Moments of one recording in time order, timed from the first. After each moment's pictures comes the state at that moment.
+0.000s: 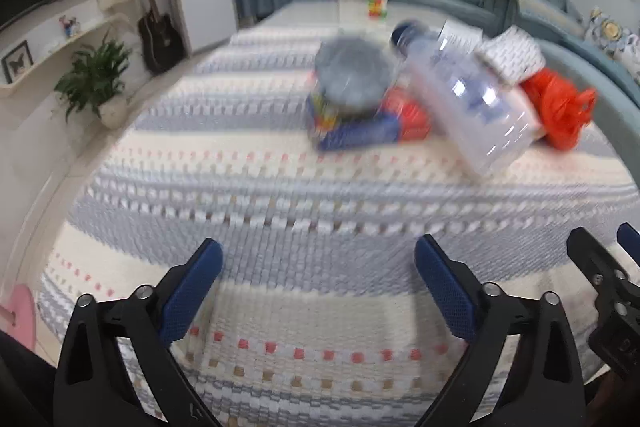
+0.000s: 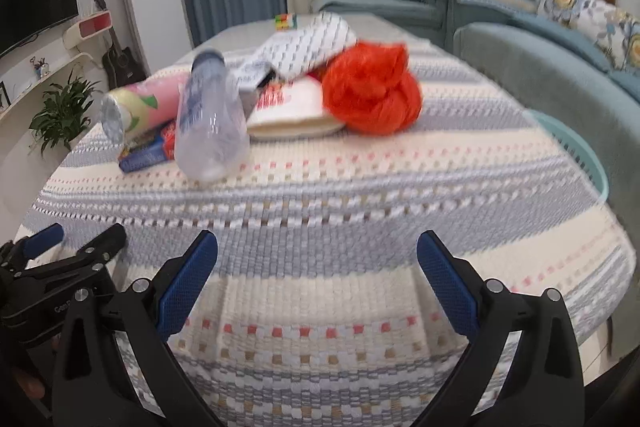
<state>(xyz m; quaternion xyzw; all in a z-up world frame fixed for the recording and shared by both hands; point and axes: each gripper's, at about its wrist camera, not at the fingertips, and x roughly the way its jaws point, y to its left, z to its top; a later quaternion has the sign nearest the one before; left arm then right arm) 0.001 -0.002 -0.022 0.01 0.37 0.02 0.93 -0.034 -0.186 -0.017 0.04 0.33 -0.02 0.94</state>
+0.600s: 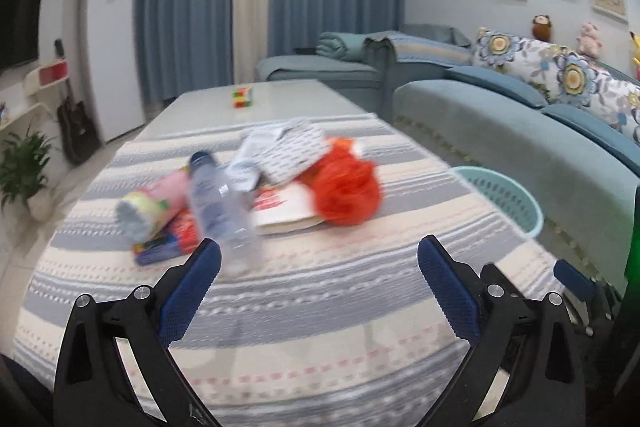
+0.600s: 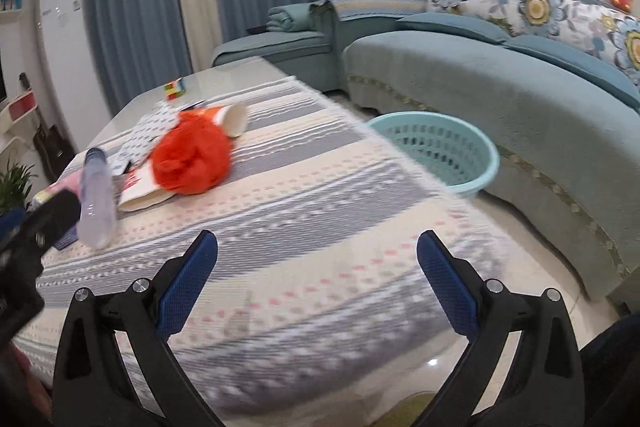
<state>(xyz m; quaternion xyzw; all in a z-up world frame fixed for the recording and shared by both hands) -0.053 -0.153 0.052 0.04 0.25 -0.15 0.96 -0.103 -0.315 0.009 0.12 0.28 -0.17 0.94</state>
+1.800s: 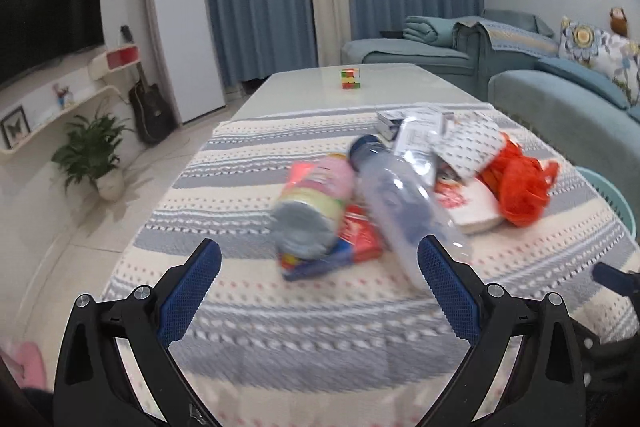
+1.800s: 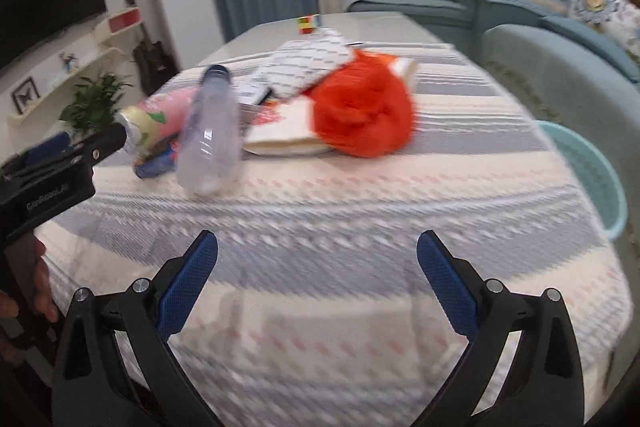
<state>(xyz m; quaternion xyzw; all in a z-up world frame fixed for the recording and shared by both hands) 0.022 -0.022 0.043 0.05 0.28 0.00 0.96 -0.015 -0.223 -0.004 0.06 0.36 0.08 0.93</state>
